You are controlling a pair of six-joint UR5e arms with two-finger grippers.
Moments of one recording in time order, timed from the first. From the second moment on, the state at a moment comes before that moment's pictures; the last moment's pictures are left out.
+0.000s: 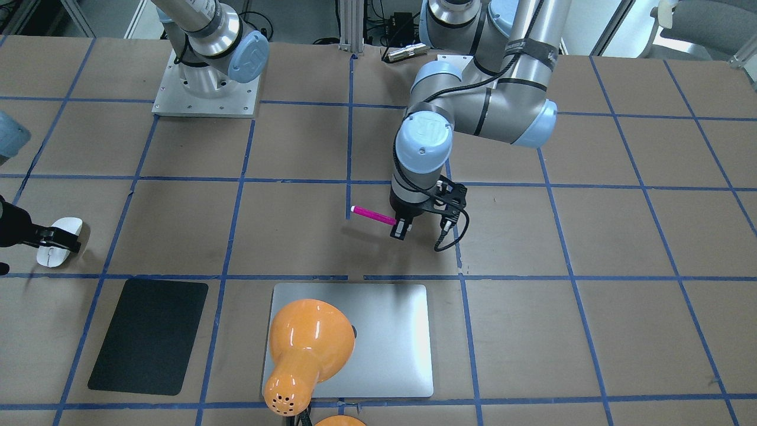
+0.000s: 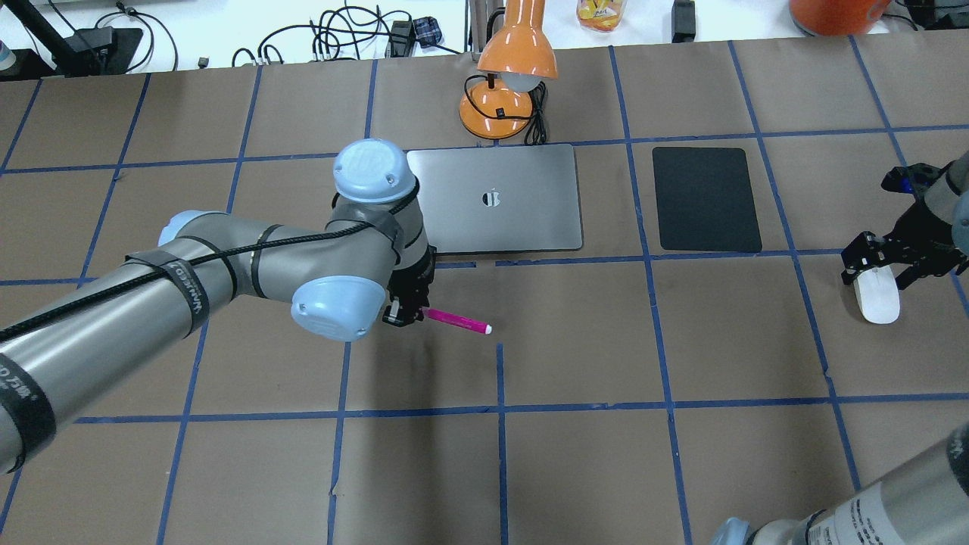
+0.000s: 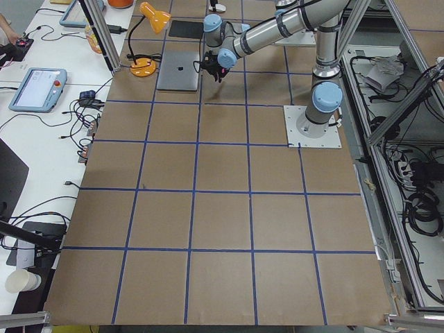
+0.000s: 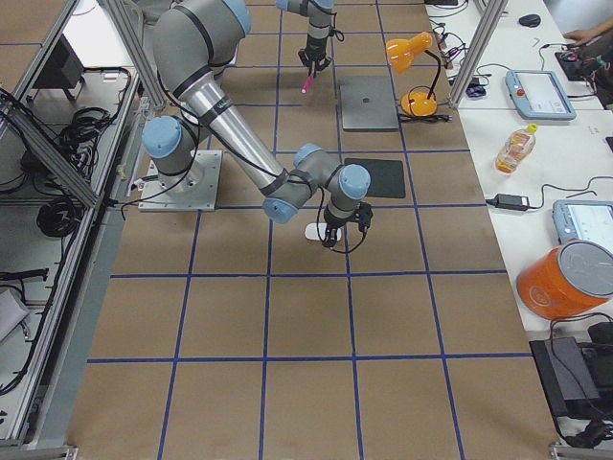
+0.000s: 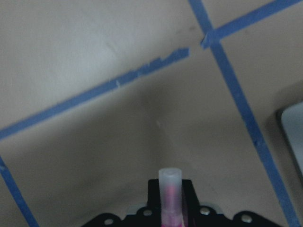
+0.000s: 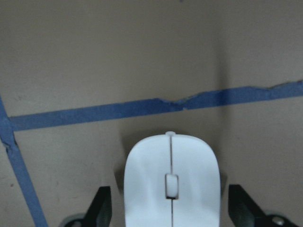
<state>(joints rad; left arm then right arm) -1.87 -1.90 -1.94 -0.98 1.56 -1.56 0.93 -1.13 1.86 -2.14 -1.61 -0.51</state>
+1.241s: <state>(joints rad) -1.95 -1.97 -1.88 -0.94 1.56 -1.73 0.97 -1.20 1.83 -2.12 -1.61 -0.50</state>
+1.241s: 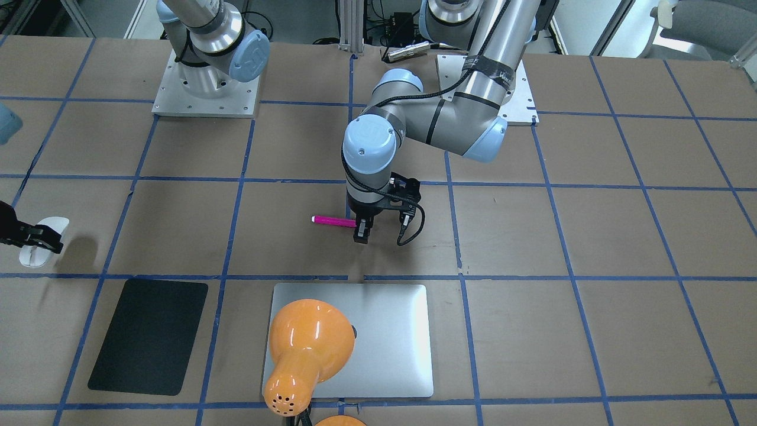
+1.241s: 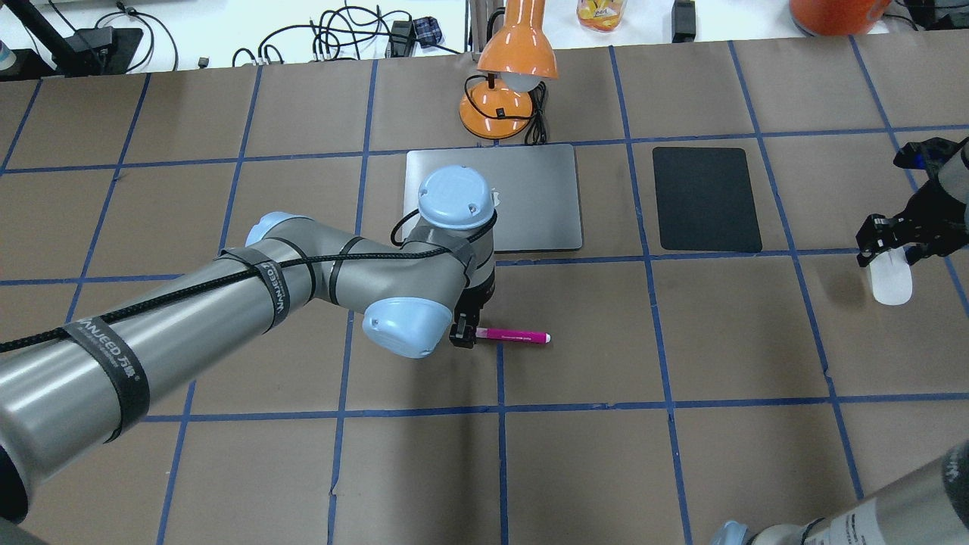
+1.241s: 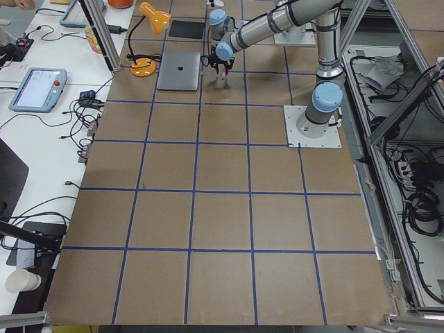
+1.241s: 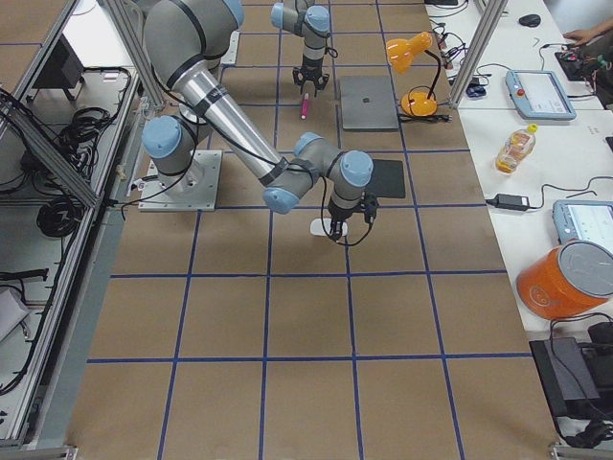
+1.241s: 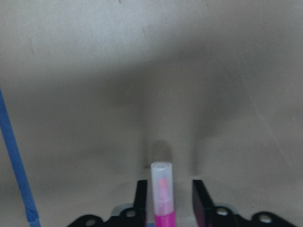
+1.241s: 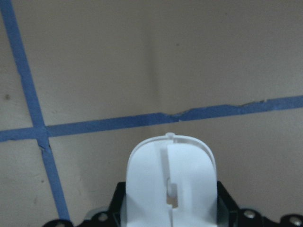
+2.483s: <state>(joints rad) -1.71 -1.74 -1.44 -1.53 1.55 -0.13 1.31 -1.09 1.52 -2.06 -1.59 -0.22</state>
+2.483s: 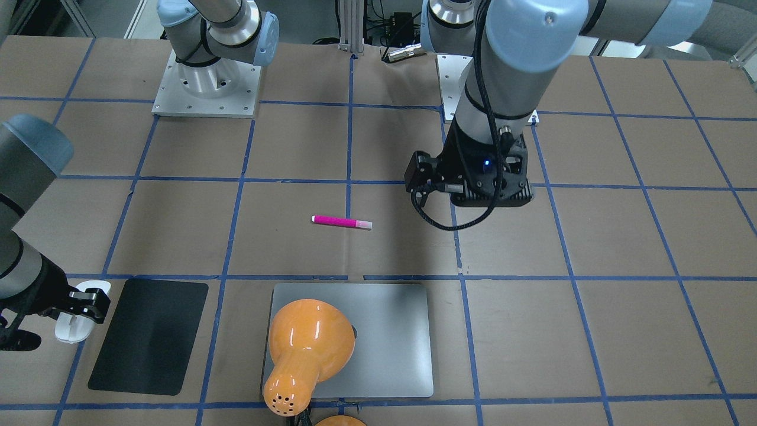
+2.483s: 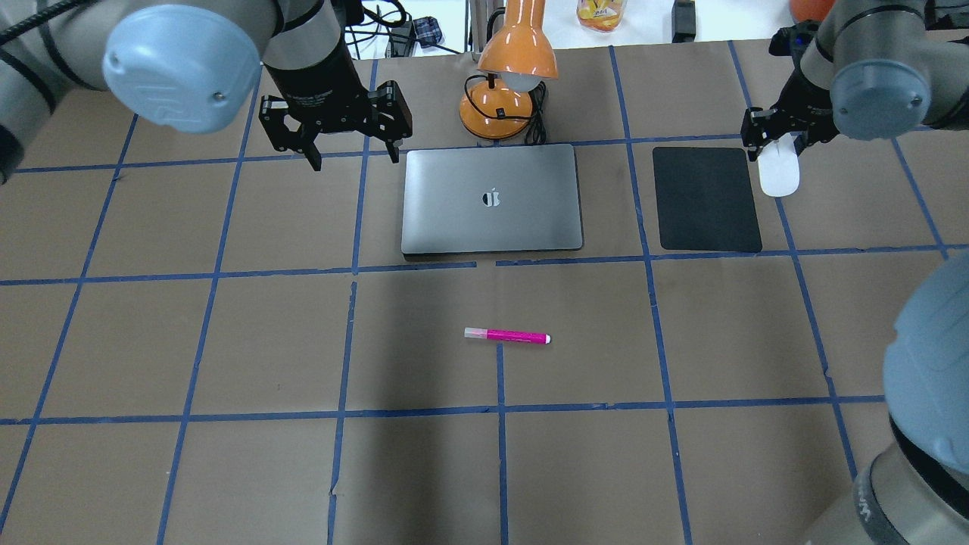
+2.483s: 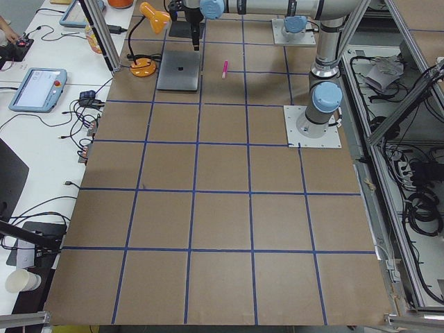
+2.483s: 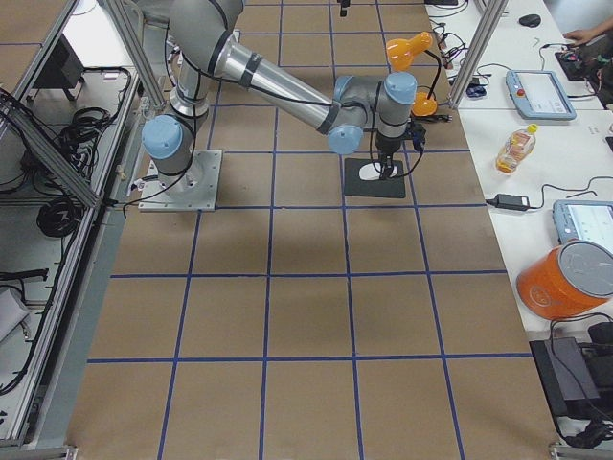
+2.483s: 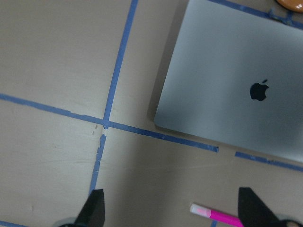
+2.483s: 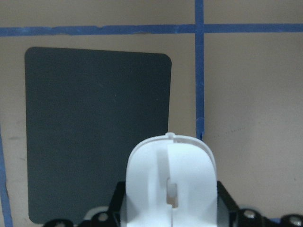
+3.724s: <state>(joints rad) -1.59 -1.58 -1.49 -1.54 1.56 0.08 1.37 -0.92 1.48 -2.10 -1.54 -0.09</state>
